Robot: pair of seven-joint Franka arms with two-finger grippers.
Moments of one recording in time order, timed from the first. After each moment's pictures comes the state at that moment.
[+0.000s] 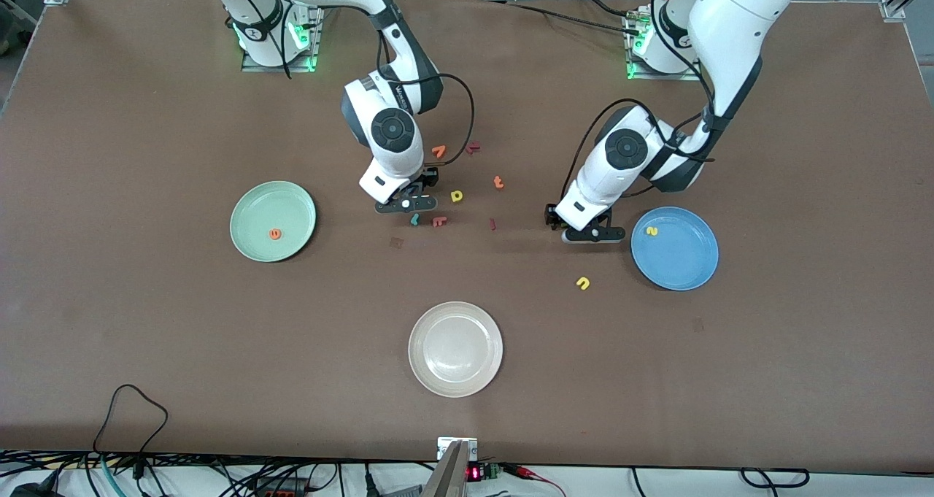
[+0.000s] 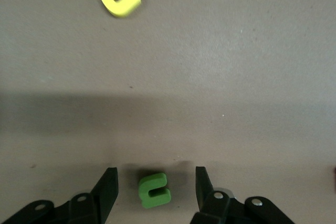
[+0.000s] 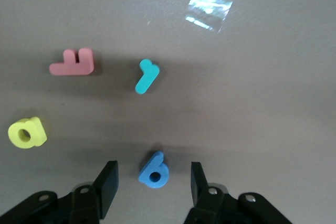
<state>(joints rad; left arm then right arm) -0.09 0.53 -0.40 -2.15 0.23 2.68 -0.73 1.04 0.55 -0.33 -1.93 0.27 2.27 0.43</state>
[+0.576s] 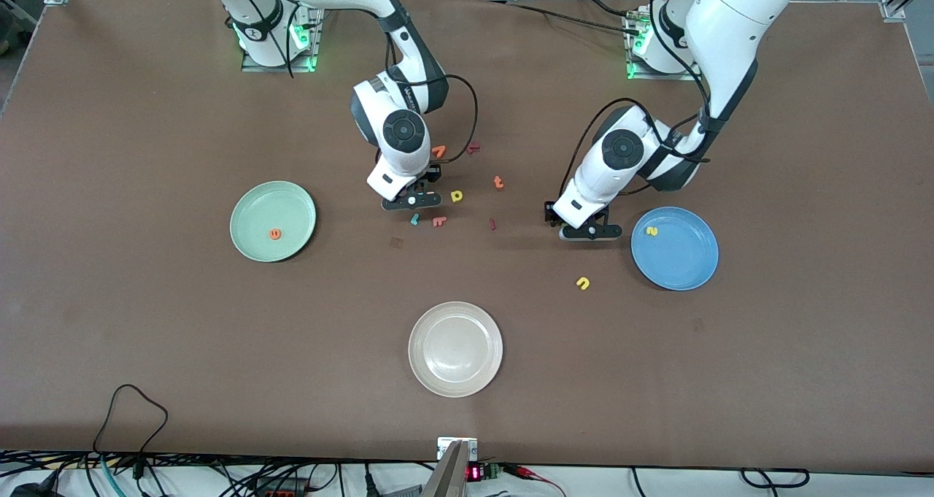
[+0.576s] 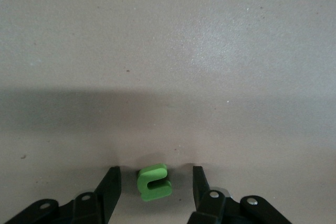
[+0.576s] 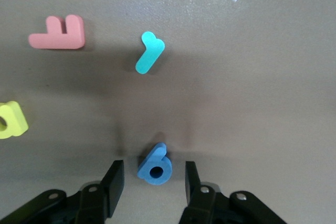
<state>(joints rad) -0.09 0.53 -0.40 -2.16 0.23 2.68 -0.73 1.06 0.58 -0.33 -1.93 0.27 2.27 0.43</state>
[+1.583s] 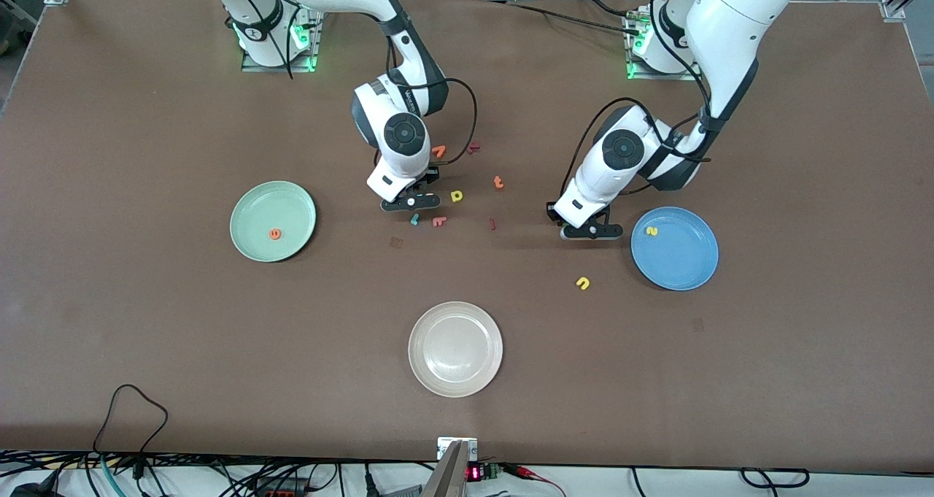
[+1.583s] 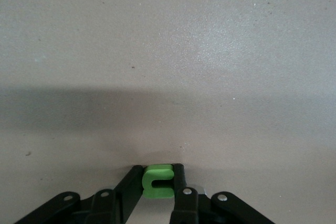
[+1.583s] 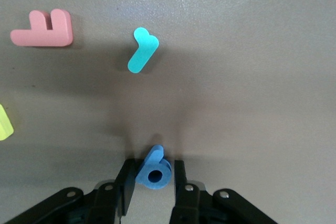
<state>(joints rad) -0.09 0.53 -0.40 -2.17 0.23 2.68 -0.73 1.06 0.59 -0.33 -1.93 0.27 2.27 0.43</state>
